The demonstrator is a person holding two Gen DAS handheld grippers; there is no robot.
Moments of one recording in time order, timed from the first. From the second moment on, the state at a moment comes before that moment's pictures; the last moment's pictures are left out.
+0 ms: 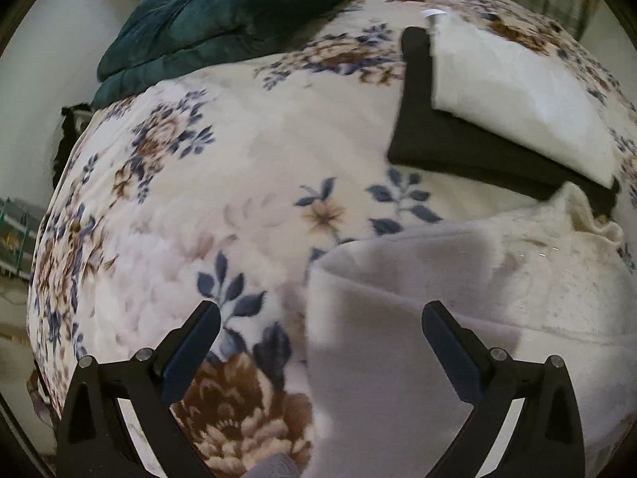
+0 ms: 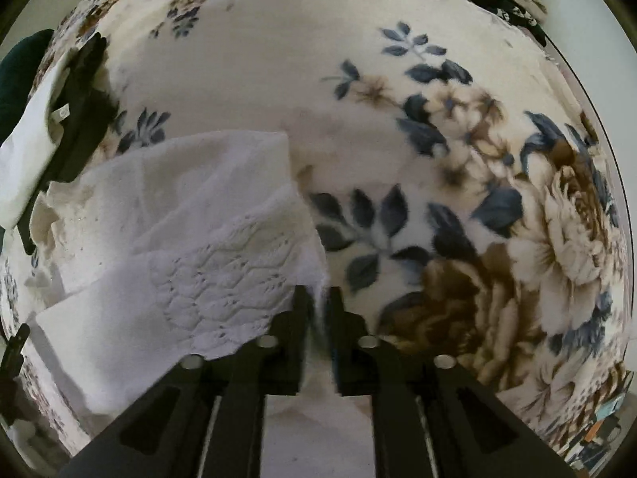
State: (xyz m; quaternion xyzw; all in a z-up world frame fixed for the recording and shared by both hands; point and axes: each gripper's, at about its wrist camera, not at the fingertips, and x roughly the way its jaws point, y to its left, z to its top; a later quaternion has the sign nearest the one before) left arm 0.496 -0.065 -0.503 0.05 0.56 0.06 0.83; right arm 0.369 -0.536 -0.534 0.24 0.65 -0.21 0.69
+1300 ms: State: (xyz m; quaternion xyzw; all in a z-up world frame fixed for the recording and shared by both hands) left arm 0.253 -0.228 -0.464 0.08 0.62 -0.06 0.78; right arm 0.251 -0.615 -0.449 0.24 0.68 -0.07 0.69
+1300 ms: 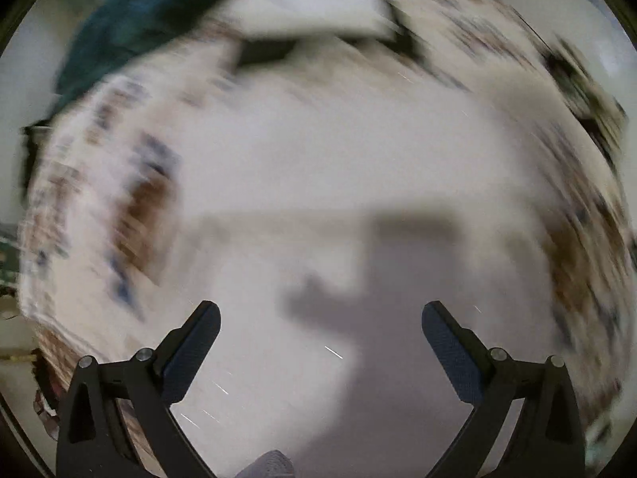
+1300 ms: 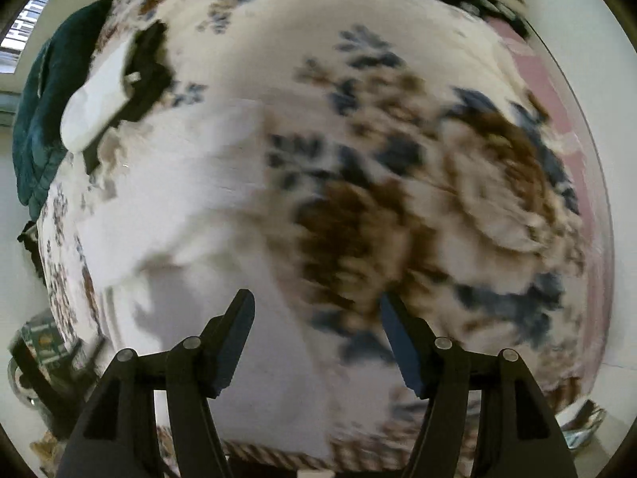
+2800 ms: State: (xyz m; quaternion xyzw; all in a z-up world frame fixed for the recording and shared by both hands) left arm 0.111 -0.104 -0.435 -0.20 0.60 -0.01 0.78; right arm 0.533 -0.365 -0.408 0.16 0.69 0.17 0.69
